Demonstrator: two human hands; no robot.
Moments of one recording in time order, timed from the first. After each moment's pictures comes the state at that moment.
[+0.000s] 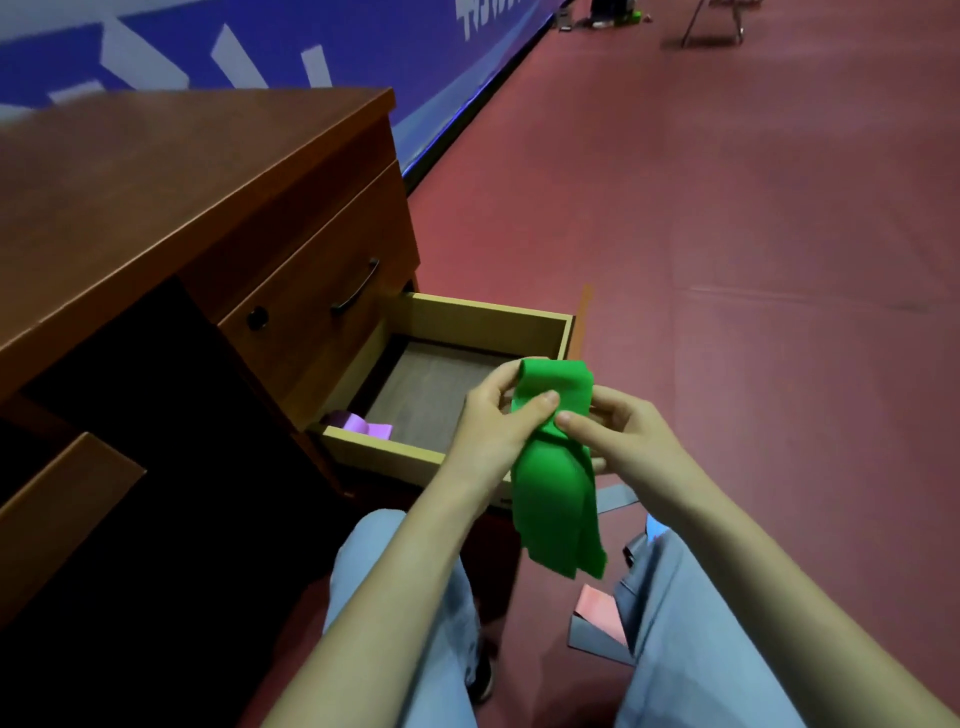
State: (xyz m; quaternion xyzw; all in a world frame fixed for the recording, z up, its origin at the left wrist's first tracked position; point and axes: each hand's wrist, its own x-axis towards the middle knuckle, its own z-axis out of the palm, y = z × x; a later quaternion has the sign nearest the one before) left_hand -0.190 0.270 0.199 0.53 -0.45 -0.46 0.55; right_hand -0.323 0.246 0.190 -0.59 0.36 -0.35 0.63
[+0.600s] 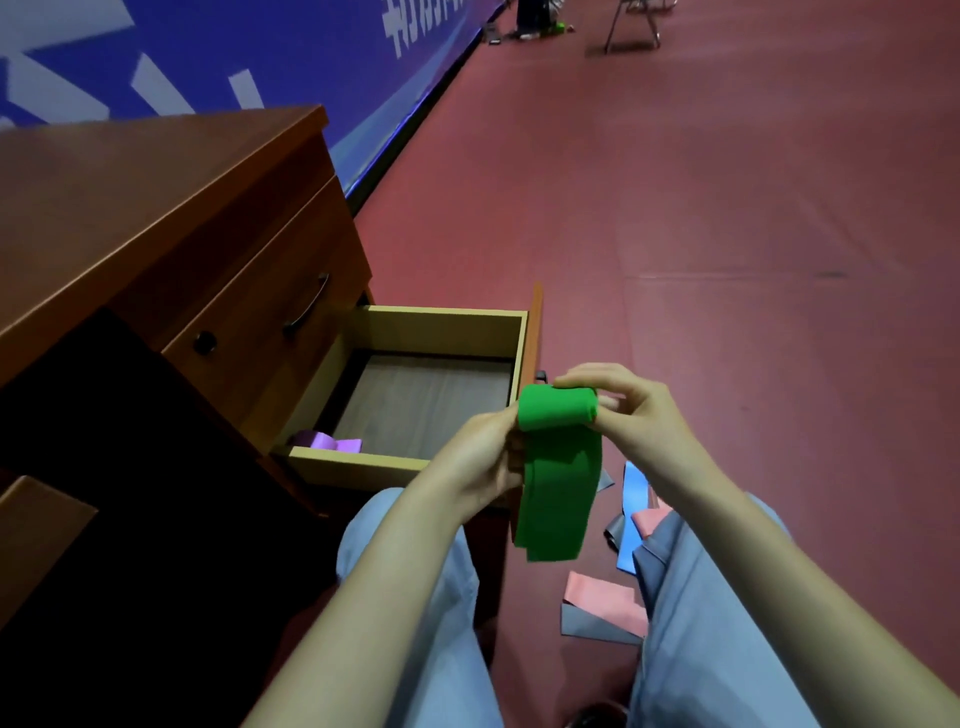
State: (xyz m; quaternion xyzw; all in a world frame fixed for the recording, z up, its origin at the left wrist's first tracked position) left_hand -0.209 0.271 0.186 0.52 -0.32 -0.68 0.39; right_hand -0.354 0.253 0.188 -0.60 0.38 -0.46 0.54
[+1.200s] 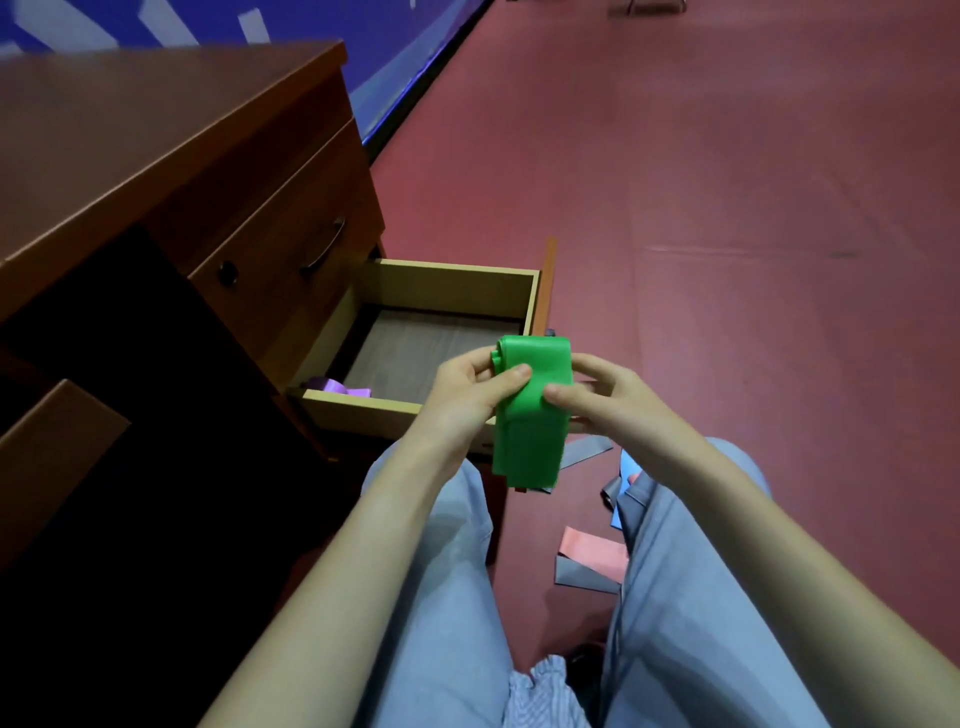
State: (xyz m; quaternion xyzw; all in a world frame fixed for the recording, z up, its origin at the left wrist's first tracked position) left_hand -0.185 0.306 0.181 0.51 -0.44 -0.55 0.49; right_hand -0.335 0.285 0.175 -0.57 0.41 -0.32 0.63
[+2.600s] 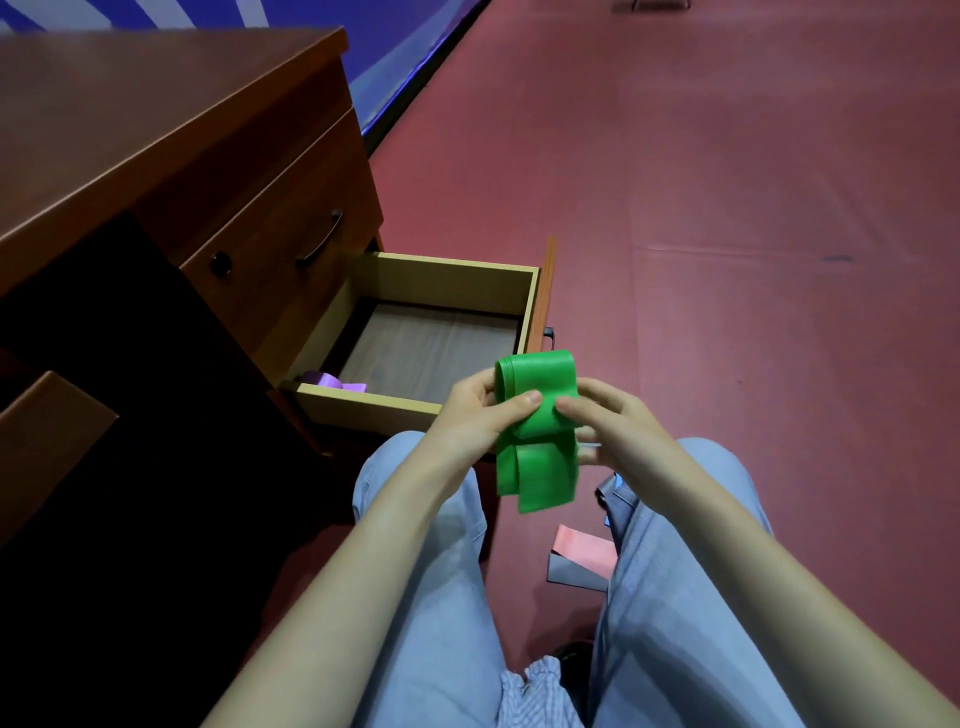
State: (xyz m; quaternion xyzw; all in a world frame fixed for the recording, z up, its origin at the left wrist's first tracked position) left_hand -0.188 0.312 0.165 0.52 -0.44 -0.57 0.45; right_hand -0.339 0.292 0.156 -0.50 0.44 -0.33 0.67
